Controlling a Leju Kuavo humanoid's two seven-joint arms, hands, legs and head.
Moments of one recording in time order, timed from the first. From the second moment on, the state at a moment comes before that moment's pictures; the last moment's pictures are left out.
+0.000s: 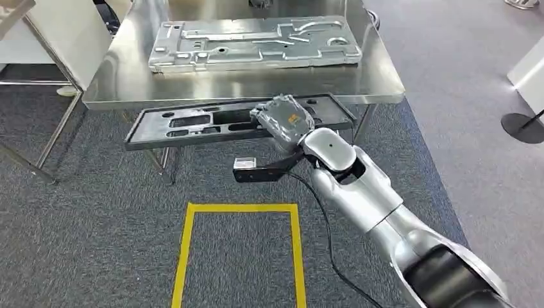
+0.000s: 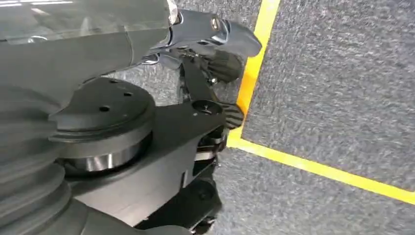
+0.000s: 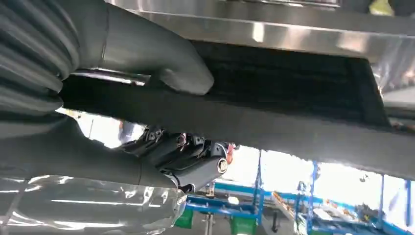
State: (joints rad) left arm -0.11 -0.19 1.10 -0.22 -0.55 -0.09 -0.37; right arm -0.89 -0.02 0.72 -1.09 1.17 -0.13 -0.25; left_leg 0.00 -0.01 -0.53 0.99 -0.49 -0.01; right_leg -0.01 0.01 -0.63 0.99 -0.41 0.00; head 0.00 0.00
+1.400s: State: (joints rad) left arm -0.12 -0.19 1.09 -0.22 -0.58 -0.09 -0.35; right arm -0.91 -0.02 0.67 -0.98 1.20 -0.12 -0.29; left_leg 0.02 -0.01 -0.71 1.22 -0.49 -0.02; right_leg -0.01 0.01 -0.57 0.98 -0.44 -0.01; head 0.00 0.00
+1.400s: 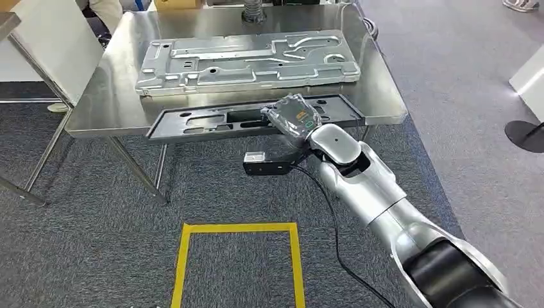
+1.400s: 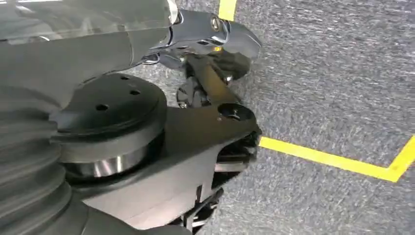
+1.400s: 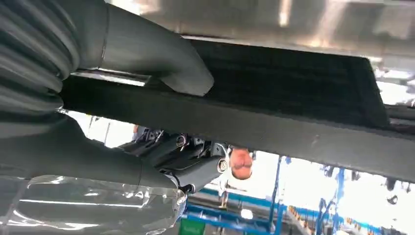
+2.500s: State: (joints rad) left arm -0.13 -0.20 1.07 -0.22 -0.59 -0.08 -0.33; right arm -0.94 -0.01 0.66 -0.92 1.21 -0.11 -0.30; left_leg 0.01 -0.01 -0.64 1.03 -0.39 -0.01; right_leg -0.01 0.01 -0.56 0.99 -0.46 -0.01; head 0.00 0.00
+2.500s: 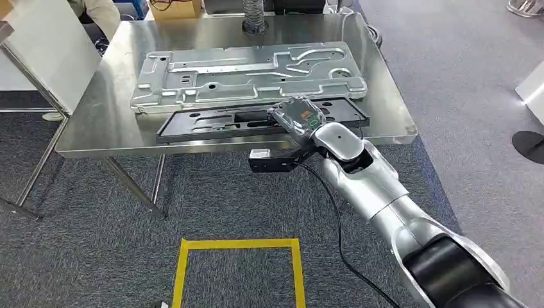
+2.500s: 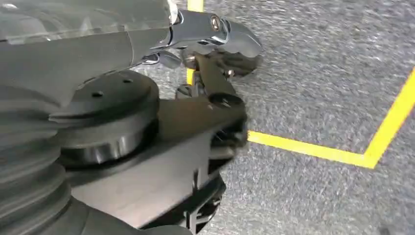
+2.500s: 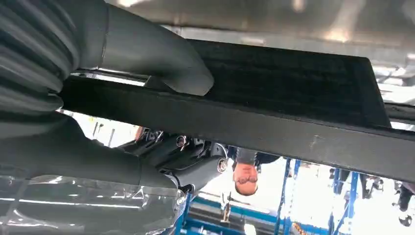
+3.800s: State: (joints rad) left arm -0.13 -0.20 1.07 -0.22 -0.60 -0.07 -0.32; right arm -0.96 0.02 0.66 -0.87 1.21 -0.13 -0.31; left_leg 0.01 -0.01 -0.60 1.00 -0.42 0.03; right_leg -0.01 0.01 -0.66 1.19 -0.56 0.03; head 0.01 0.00
